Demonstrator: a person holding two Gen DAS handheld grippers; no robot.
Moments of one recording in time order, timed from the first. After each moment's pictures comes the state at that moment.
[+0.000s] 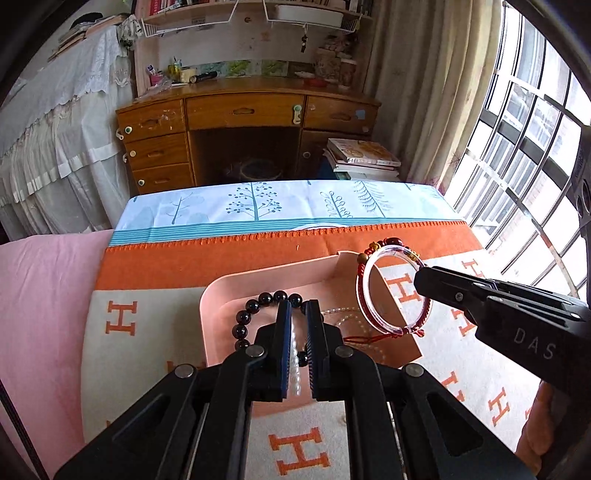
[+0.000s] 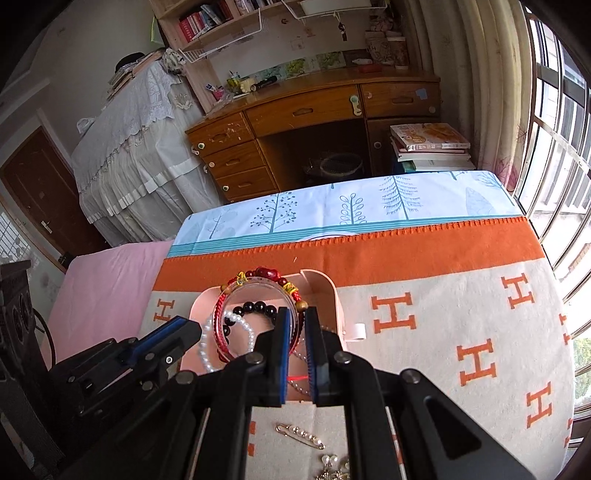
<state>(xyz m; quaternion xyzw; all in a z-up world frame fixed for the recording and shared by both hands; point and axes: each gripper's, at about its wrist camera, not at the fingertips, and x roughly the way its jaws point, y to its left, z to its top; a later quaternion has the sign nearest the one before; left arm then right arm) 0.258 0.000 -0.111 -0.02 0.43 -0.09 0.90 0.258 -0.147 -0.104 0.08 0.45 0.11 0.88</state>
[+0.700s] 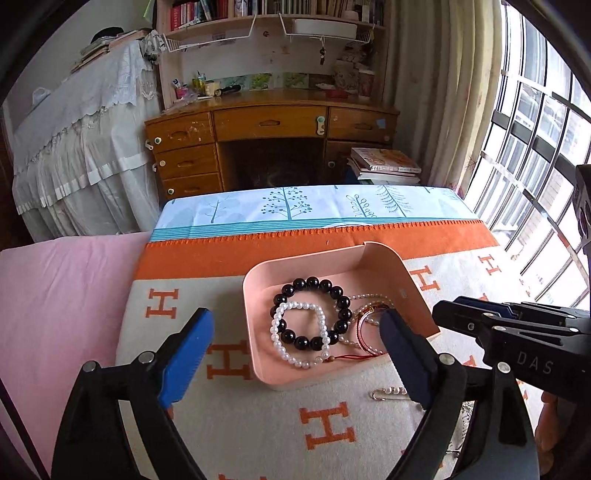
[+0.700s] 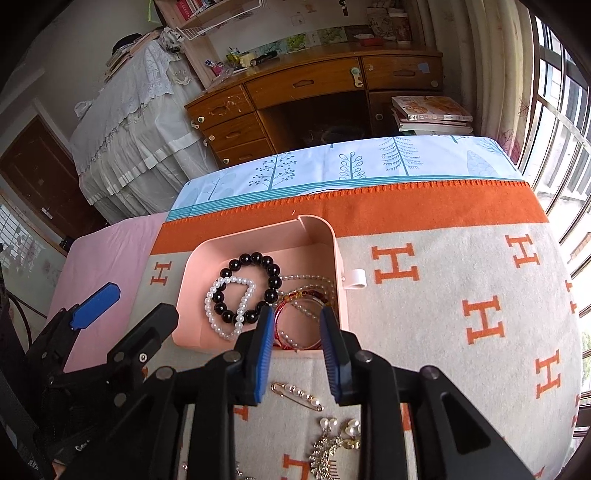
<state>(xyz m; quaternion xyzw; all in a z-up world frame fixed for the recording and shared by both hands) 0.212 0.019 -0.096 0.00 0.40 -0.05 0.91 0.227 -0.150 -0.123 0.08 0.49 0.12 0.86</state>
